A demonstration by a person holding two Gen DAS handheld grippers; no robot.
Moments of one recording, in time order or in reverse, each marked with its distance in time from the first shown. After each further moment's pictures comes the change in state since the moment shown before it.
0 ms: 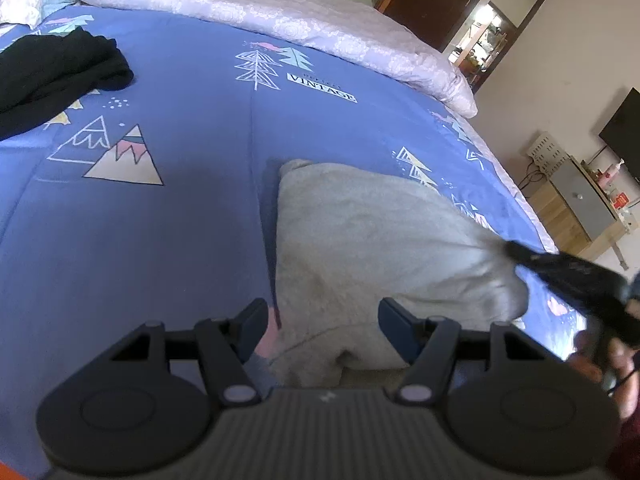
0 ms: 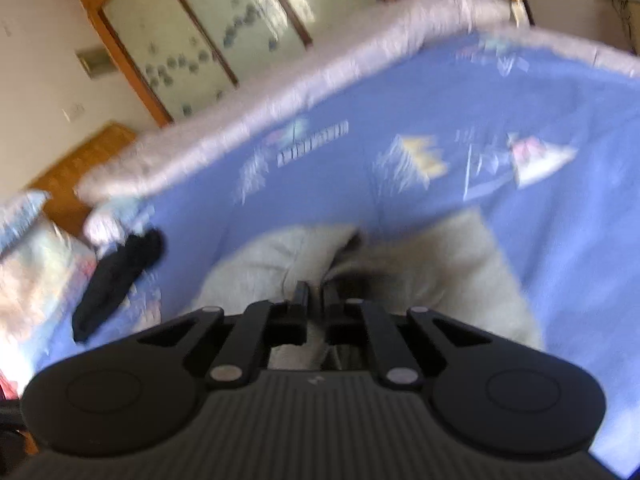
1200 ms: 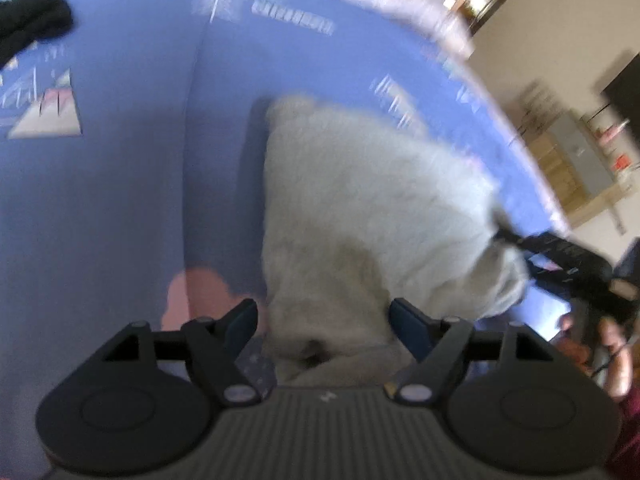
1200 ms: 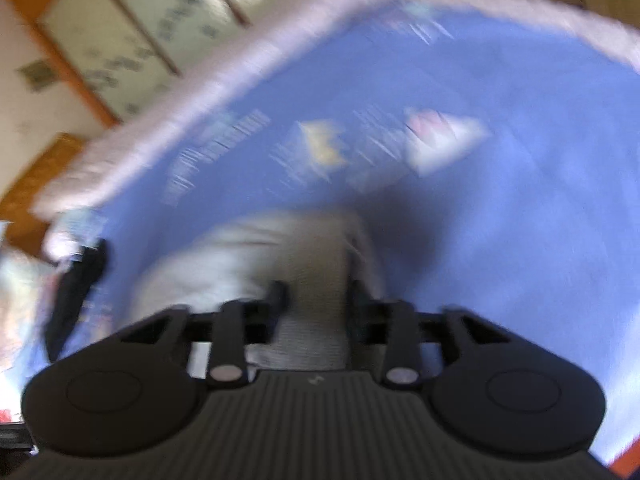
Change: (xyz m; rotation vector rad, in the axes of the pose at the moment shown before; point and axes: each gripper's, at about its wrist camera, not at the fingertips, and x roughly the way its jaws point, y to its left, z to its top) left arm 0.068 -0.029 -0.008 0.006 0.220 -0.011; right arm 0.017 -0.084 0.000 0.160 0.140 -0.124
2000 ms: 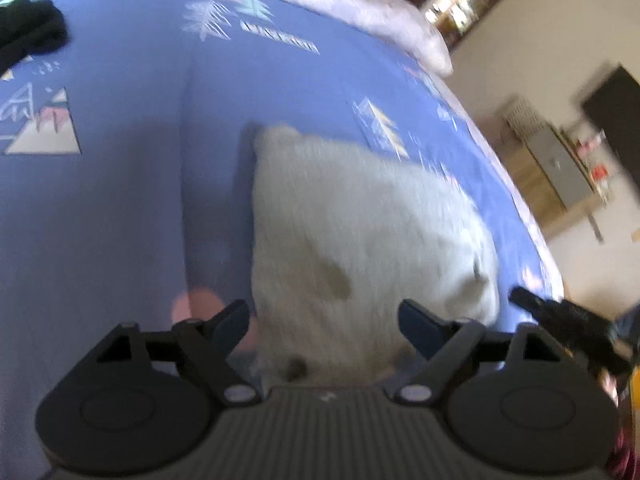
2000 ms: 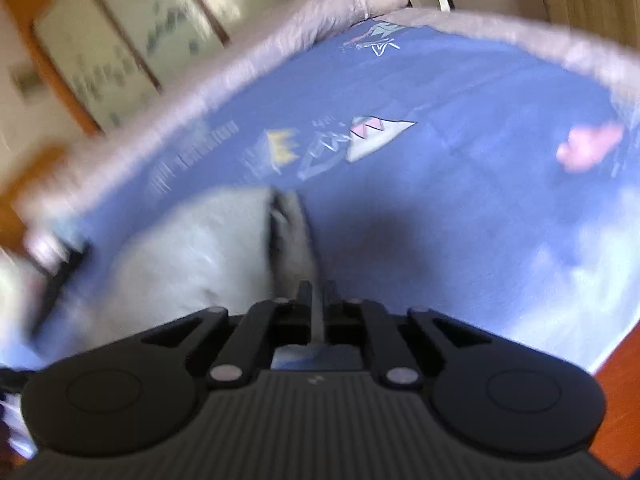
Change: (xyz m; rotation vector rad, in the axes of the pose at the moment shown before) left arm -0.026 0.007 0.015 -0.001 -0.086 -0.084; right arm -0.057 -0.037 -0.022 0.055 -0.077 0.055
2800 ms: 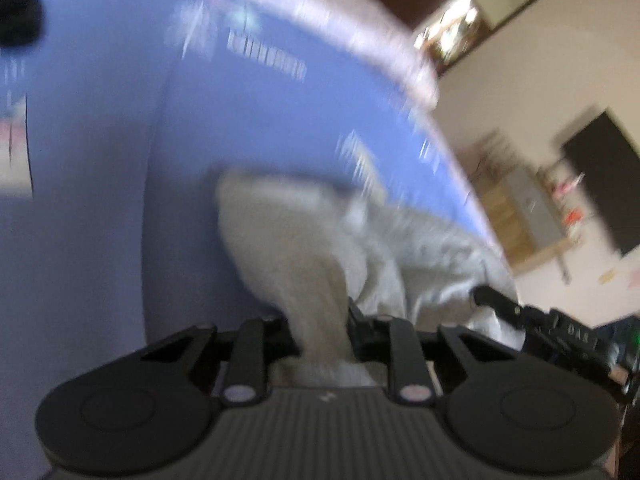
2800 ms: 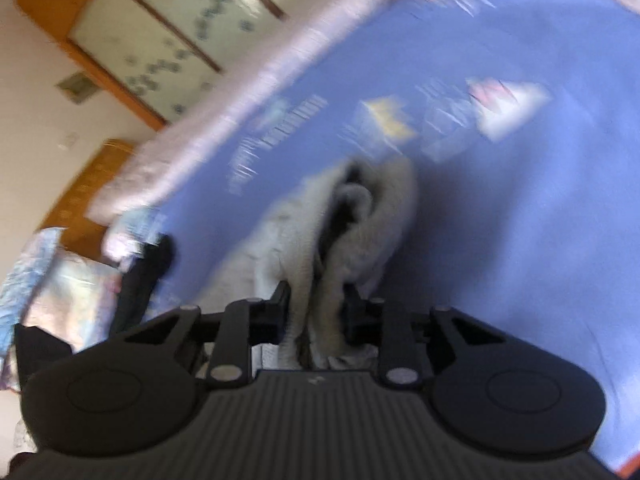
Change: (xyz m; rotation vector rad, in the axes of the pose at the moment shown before) left arm 0.011 0.016 0.048 -0.061 -0.086 -0.142; right arm 0.035 0.101 0.024 -0.076 0.075 0.194
